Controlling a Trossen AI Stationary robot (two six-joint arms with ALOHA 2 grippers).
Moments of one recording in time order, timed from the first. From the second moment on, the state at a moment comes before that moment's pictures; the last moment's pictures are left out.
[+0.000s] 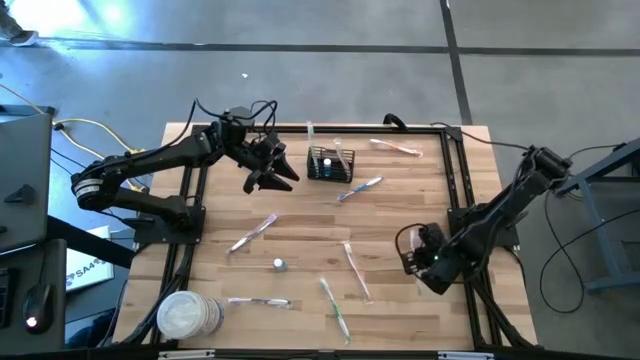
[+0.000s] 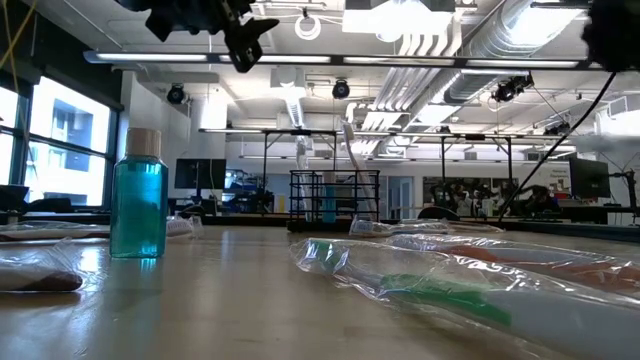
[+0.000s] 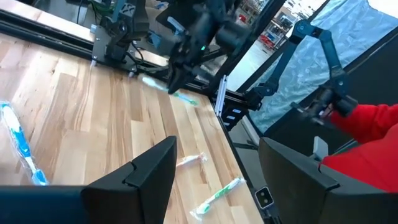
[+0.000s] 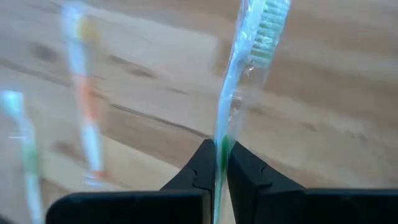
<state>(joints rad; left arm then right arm) 0.46 1.17 0.97 -0.09 0.91 -0.27 0.76 1.26 0.83 -0.94 0.36 2.02</state>
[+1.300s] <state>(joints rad) 0.46 1.17 0.97 -0.18 1.02 -0.30 -0.08 1.23 1.20 -0.33 0.65 0.24</state>
